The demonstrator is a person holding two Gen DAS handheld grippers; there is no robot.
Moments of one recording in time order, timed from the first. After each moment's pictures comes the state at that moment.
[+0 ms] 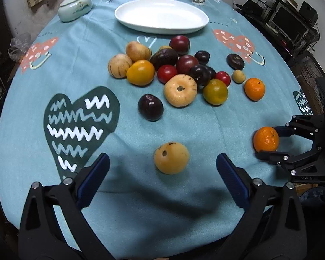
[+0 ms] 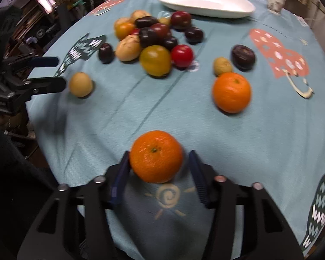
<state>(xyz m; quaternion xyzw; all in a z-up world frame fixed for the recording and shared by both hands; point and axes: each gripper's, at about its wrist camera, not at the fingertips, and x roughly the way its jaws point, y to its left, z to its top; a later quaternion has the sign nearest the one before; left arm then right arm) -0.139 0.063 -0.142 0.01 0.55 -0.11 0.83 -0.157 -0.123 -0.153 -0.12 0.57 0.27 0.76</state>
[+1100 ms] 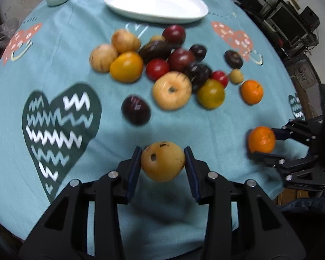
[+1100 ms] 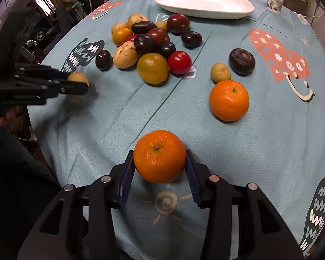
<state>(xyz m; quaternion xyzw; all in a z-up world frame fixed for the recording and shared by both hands) -0.106 0.054 -0.151 -0.02 0.59 -0.14 0.80 -0.144 -0.127 -0.146 -0.08 0.58 0.27 0.76</state>
